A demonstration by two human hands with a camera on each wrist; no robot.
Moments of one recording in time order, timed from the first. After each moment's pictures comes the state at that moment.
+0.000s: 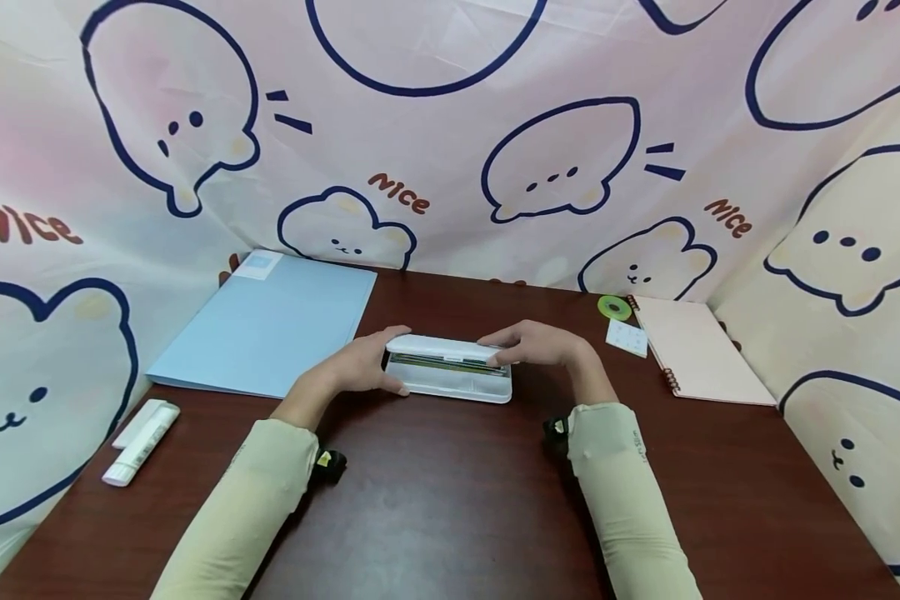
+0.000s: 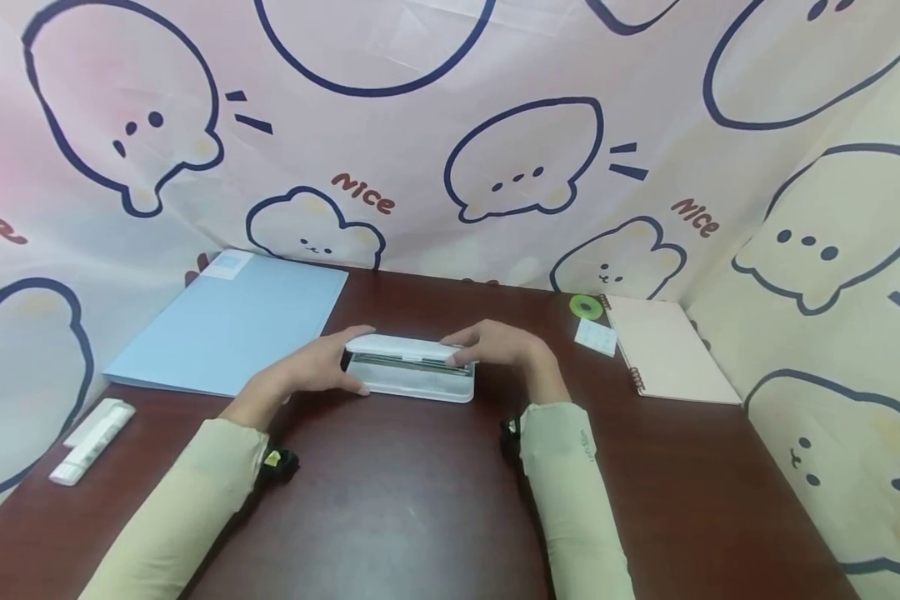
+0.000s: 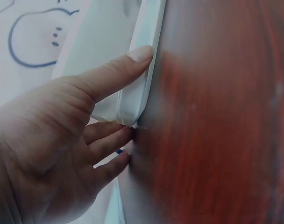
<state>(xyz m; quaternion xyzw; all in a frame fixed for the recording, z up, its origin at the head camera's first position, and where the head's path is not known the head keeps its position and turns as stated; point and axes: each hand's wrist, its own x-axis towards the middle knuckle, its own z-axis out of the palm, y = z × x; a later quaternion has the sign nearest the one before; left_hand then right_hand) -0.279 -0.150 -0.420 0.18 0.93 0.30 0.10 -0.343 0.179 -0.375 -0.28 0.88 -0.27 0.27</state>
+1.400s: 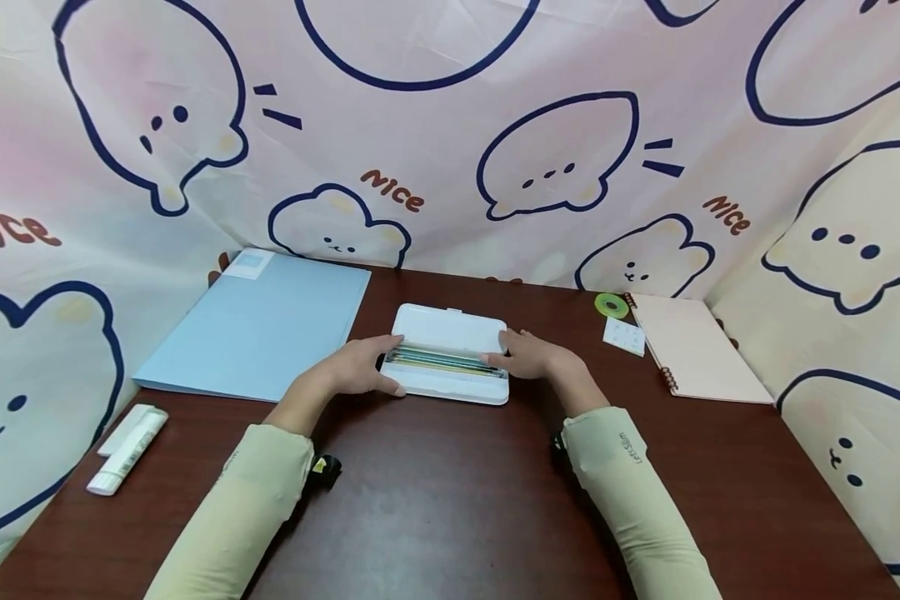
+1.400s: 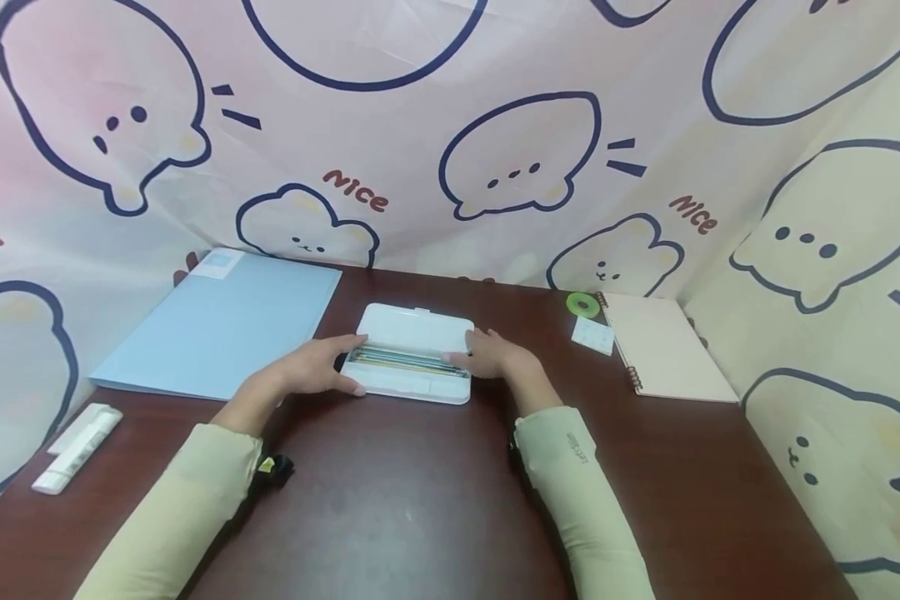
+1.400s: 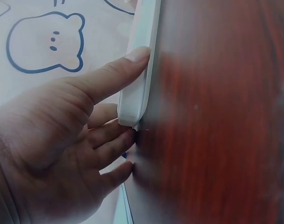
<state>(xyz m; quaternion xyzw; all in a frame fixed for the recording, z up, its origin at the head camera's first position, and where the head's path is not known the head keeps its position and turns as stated) -0.280 -0.146 -0.418 0.16 0.94 0.28 0.13 -0.339 0.170 -0.398 -0.18 0.95 -0.11 0.22</state>
